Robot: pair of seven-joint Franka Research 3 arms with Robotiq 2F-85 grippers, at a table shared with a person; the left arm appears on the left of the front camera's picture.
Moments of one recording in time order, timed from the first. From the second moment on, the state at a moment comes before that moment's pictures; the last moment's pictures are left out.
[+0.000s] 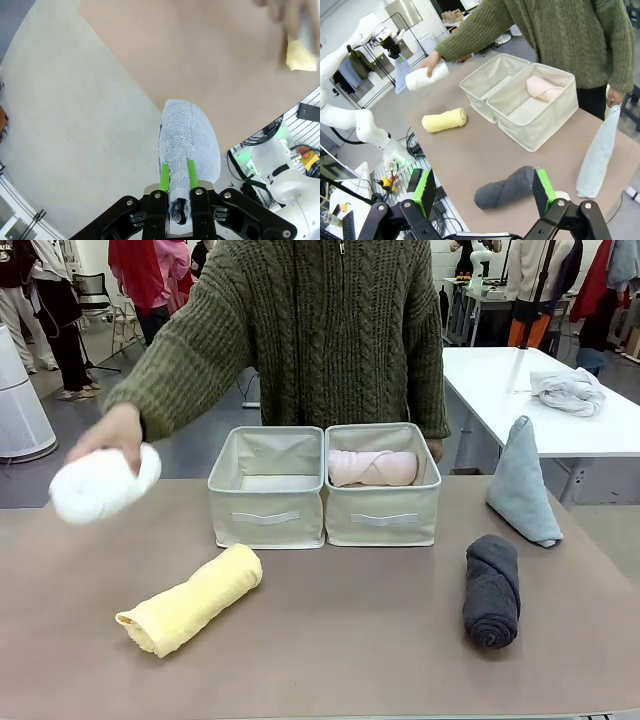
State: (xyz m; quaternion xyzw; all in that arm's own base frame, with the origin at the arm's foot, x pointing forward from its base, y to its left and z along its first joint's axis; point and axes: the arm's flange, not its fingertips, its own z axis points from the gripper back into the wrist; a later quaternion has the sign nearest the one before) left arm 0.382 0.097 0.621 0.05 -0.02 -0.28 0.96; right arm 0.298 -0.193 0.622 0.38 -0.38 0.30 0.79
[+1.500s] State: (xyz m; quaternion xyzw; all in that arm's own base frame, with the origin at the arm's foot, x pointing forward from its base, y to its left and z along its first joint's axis) left arm 0.537 -0.086 0.708 0.01 -0.08 -0.48 0.88; right arm 0.298 -0.192 0.622 0.38 -0.38 0.30 0.79
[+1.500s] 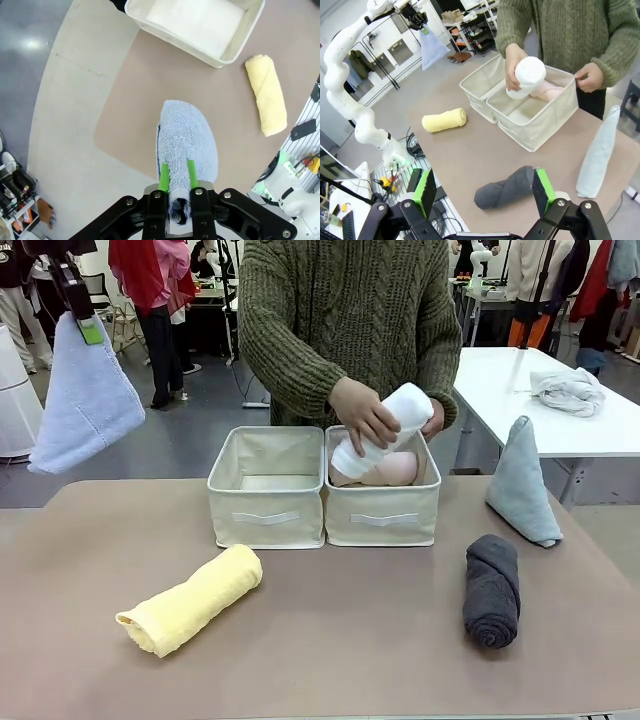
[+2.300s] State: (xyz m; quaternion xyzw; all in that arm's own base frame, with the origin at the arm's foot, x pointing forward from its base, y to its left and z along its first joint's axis) left arm 0.573 -0.225 0.709 0.06 -0.13 -0.60 0.79; right arm 0.298 -0.192 0.622 0.38 -0.38 0.30 0.79
